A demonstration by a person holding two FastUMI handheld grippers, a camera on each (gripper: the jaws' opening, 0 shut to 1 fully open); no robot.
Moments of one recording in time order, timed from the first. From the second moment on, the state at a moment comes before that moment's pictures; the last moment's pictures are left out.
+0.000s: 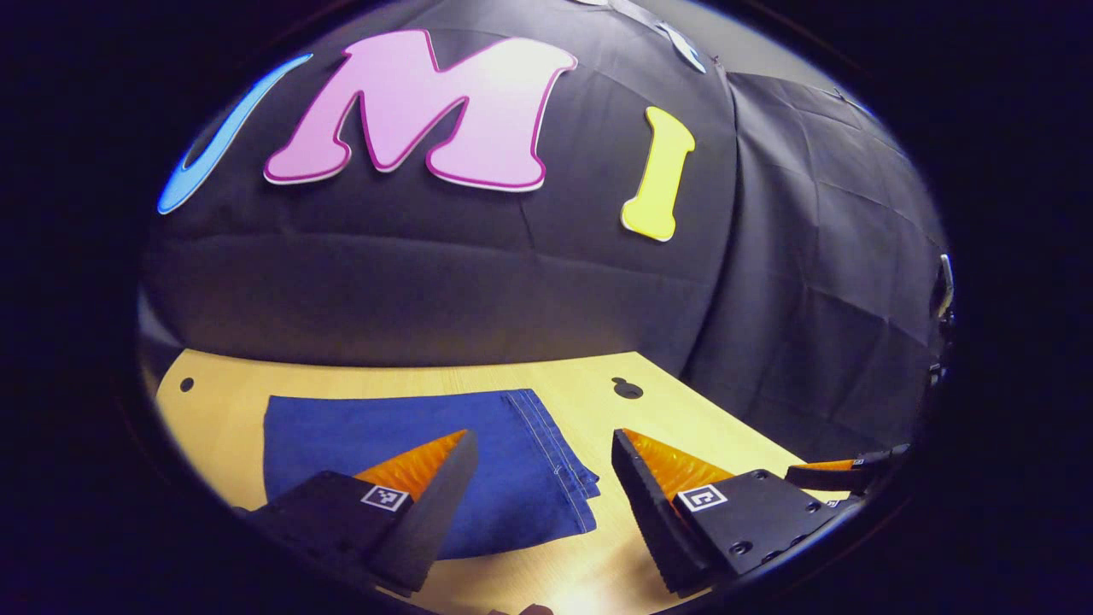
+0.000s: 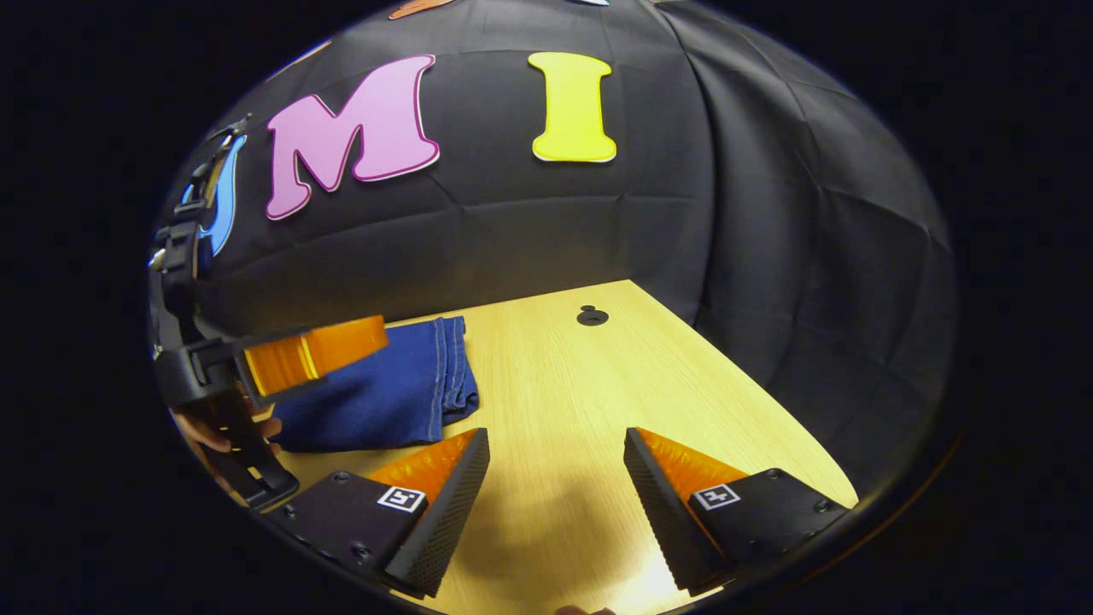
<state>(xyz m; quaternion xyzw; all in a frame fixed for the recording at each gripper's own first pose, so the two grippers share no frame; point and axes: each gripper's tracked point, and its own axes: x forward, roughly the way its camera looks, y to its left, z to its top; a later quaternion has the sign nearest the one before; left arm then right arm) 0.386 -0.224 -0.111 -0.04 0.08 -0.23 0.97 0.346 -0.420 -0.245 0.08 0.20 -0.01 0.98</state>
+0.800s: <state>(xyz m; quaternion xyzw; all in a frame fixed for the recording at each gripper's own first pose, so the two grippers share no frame) 0.059 0.041 0.025 -0.02 -0.06 -0.03 1.00 0.156 -0.316 -0.029 0.06 0.02 0.08 1.00</state>
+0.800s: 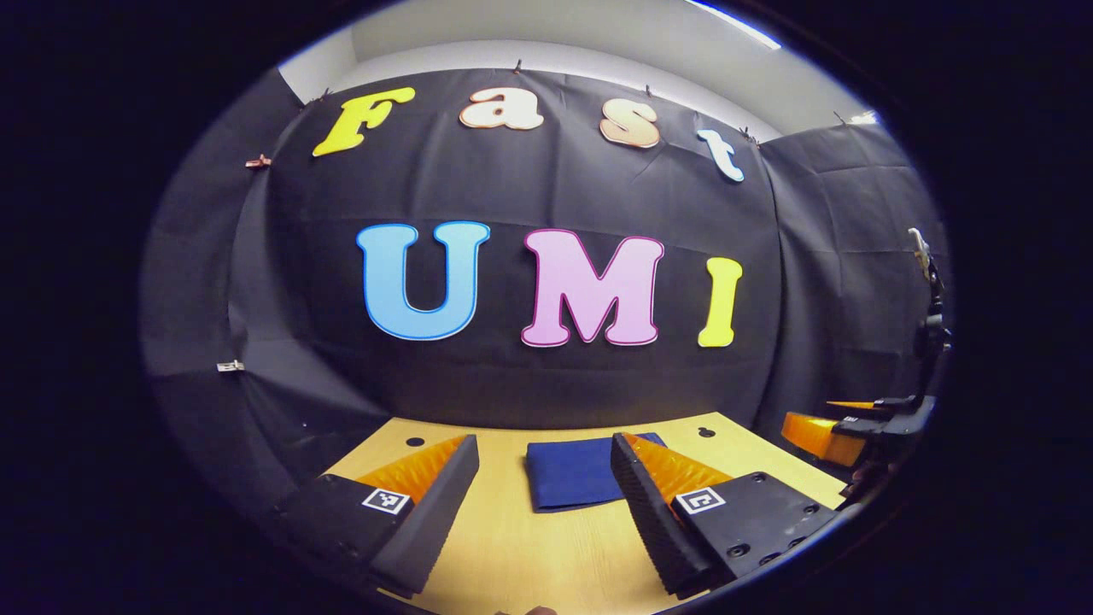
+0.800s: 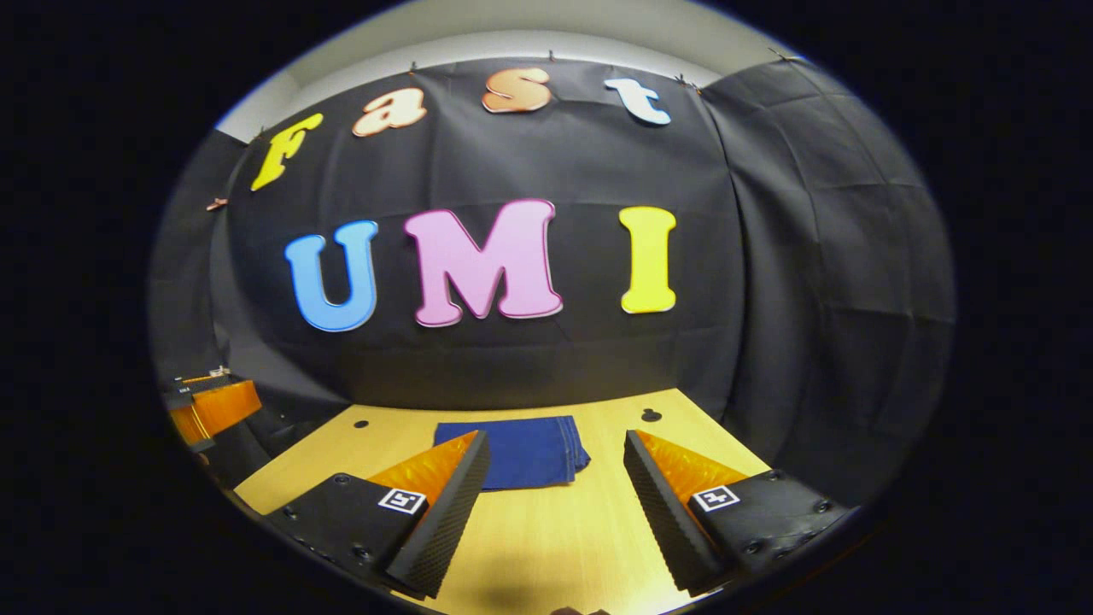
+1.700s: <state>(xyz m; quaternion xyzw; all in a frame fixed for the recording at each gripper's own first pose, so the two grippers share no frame) -0.039 0.123 0.036 -0.04 -0.06 0.07 0.99 0.105 -0.198 0.043 0.03 -0.03 0.20 0.98</state>
